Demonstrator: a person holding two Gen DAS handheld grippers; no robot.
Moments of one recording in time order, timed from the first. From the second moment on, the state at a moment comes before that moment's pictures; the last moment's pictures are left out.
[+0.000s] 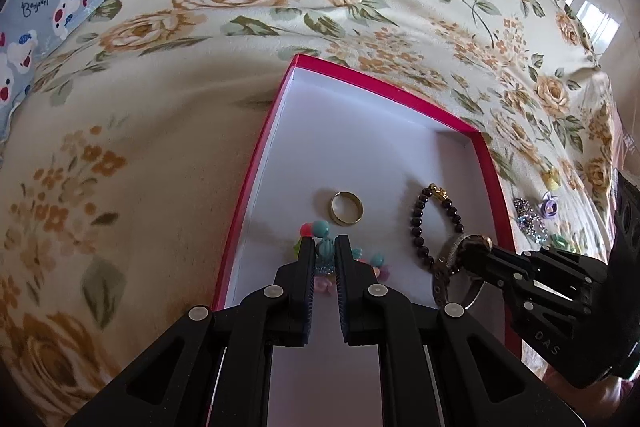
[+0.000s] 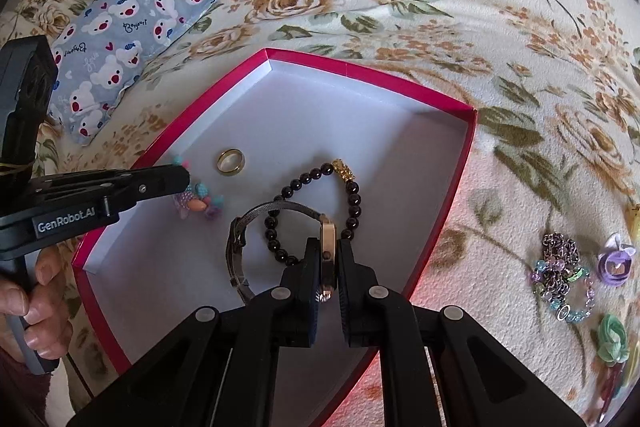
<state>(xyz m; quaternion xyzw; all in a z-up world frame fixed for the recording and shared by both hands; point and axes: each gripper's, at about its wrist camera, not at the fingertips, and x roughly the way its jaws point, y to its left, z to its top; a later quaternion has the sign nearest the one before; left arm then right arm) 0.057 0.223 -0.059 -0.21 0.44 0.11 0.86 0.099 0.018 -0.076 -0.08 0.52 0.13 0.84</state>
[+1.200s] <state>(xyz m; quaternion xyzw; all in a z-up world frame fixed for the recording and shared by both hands) 0.031 0.194 -0.023 -0.18 0.43 0.11 0.88 0.069 -0.016 -0.030 -0.01 0.47 0.13 0.87</state>
